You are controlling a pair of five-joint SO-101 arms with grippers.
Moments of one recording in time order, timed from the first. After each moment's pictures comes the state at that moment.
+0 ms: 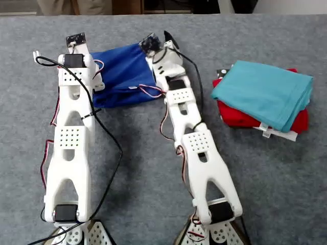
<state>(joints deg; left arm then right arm) -5.8 78.9 -94.7 100.1 5.8 -16.6 95.6 -86.6 13.7 20.2</state>
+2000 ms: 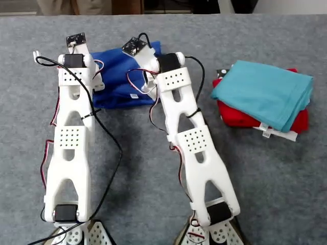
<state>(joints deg) -5.8 78.9 -94.7 100.1 5.6 -22.3 76.6 -93.1 101.1 21.1</state>
